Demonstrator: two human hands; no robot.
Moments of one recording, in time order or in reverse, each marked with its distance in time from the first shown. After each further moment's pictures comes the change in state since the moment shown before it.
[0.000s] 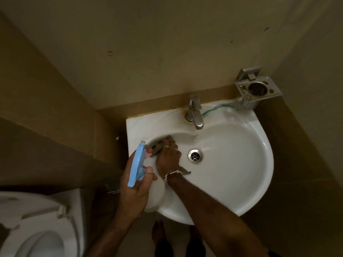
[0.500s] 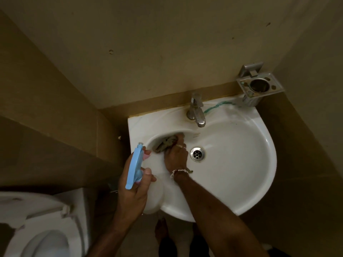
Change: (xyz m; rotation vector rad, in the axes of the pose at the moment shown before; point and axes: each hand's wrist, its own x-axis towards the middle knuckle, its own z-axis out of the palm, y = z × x) left_hand -0.007 0.004 -0.008 0.023 0.006 -0.025; right_hand 0.007 0.019 0.004 0.174 0.122 0.175
